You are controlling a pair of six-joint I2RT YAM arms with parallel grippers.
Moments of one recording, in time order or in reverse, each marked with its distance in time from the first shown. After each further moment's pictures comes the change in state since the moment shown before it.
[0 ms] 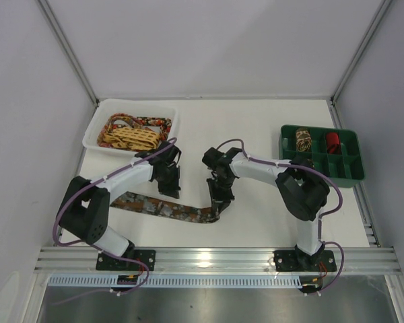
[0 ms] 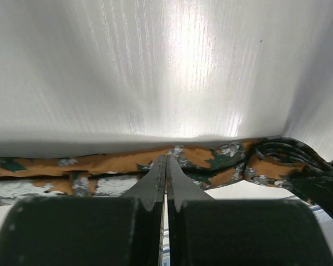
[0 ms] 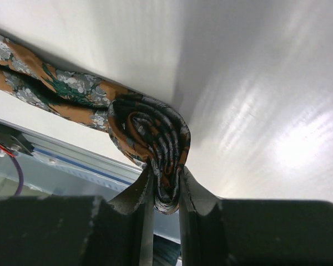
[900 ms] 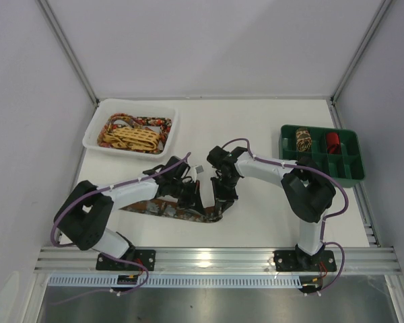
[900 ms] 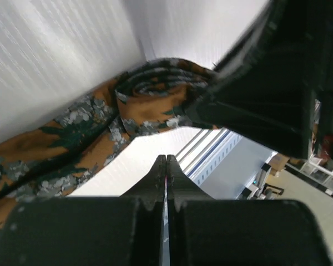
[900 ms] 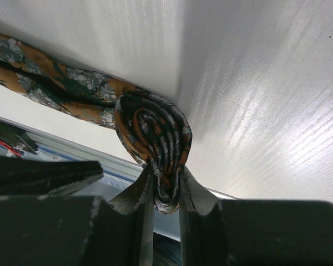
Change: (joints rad) left arm -0.148 -0.062 -0.211 0.372 0.505 -0.075; right arm -0.030 -0.056 -0.054 0.006 0.002 0.012
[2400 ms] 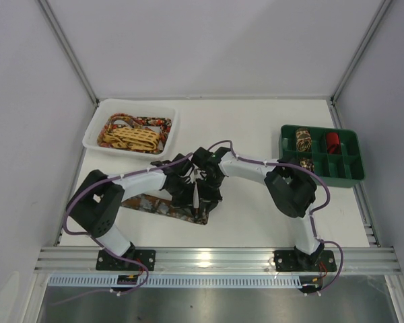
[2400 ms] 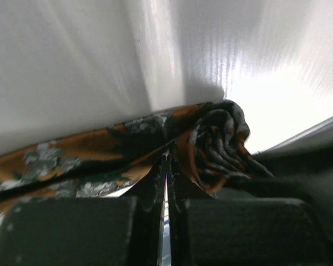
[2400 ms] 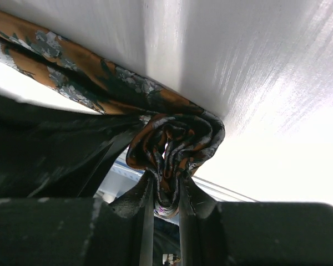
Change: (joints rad) left arm 0.003 0.159 0.130 -0.269 -0.245 0.031; right arm 0.077 0.150 0.174 -0.008 -0.102 0.090
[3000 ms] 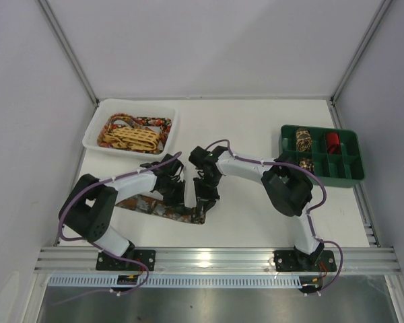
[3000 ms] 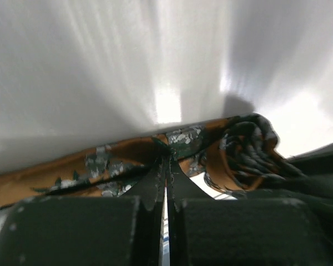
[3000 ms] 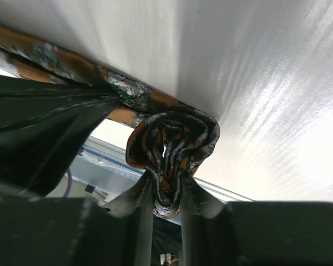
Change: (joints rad) left arm 0.101 -0.071 -0.065 0.023 -0.058 0.033; right arm 0.004 0.038 0.053 -0.021 0.000 0.006
